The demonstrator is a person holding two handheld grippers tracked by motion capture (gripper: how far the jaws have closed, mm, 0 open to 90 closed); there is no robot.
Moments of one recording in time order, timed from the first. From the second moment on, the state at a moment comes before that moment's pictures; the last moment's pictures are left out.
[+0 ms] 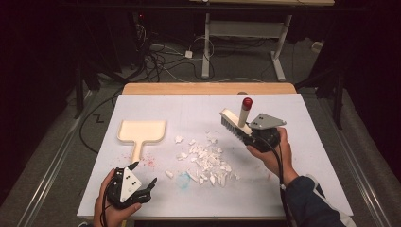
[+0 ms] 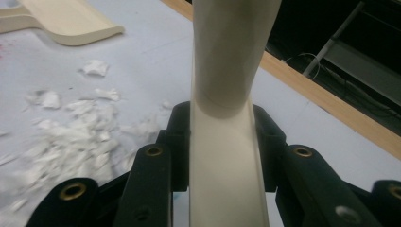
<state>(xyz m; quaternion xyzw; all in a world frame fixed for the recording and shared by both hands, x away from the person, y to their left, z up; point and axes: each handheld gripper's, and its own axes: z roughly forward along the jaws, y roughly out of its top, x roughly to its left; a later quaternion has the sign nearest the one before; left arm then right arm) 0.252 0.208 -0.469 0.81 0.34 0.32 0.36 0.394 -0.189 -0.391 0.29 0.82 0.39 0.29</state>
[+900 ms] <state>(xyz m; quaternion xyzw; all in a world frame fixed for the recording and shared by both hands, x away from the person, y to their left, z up) 0.252 0.211 -0.470 0.81 0.32 0.32 0.37 0.399 -0.132 -0.447 0.12 0.89 0.39 0.22</state>
